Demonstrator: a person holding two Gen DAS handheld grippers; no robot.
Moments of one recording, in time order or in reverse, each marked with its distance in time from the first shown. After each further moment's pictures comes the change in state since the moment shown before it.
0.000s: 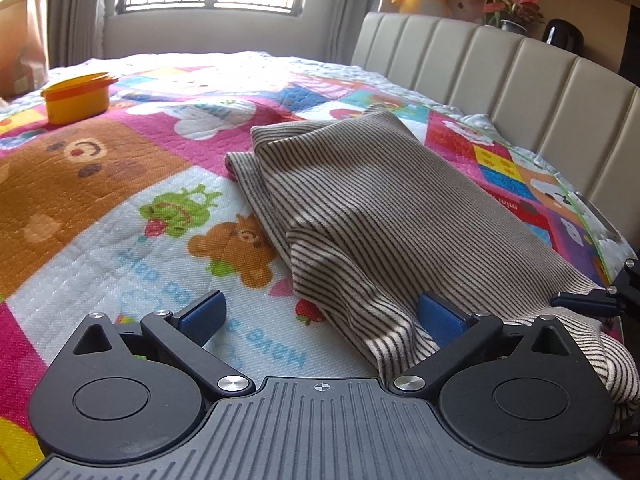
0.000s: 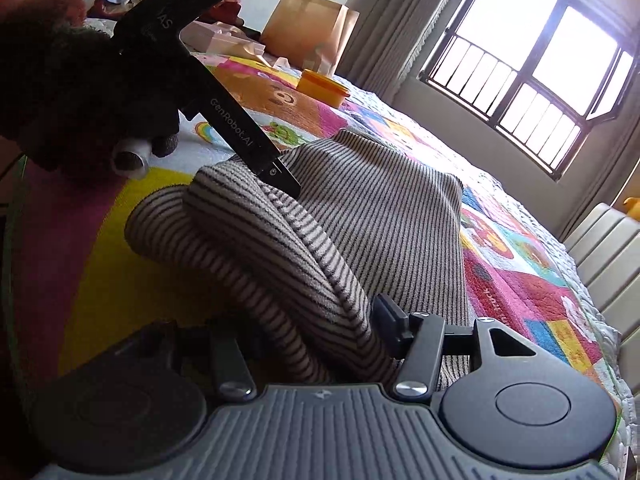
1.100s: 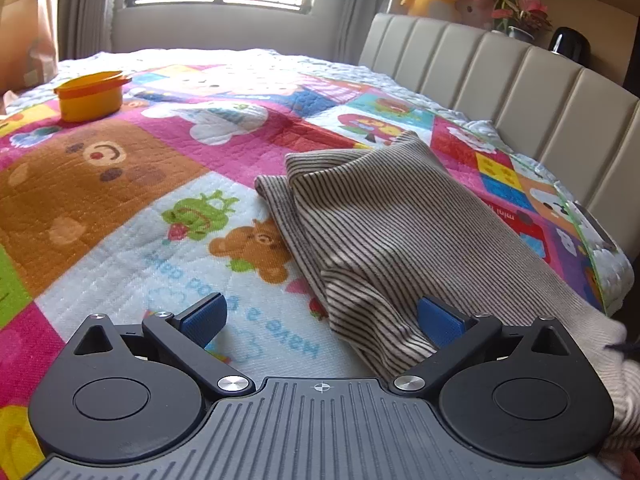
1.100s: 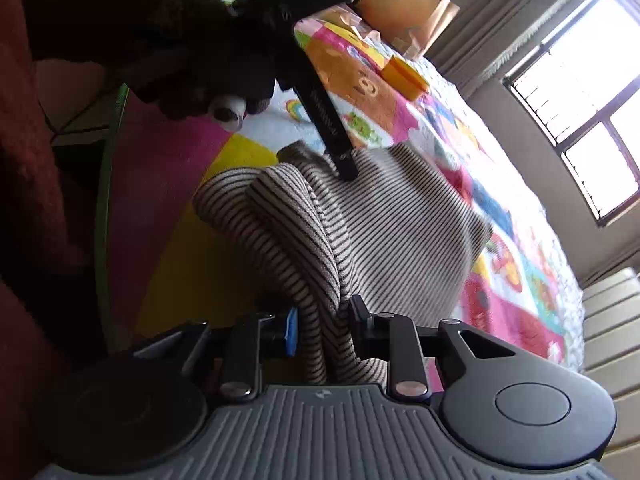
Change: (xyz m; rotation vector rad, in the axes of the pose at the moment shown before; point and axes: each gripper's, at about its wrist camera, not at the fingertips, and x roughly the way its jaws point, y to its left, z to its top) left arm -0.016 0.011 0.012 -0.025 0.014 0.000; right arm -0.071 0.005 0.048 -0.339 0.135 0.121
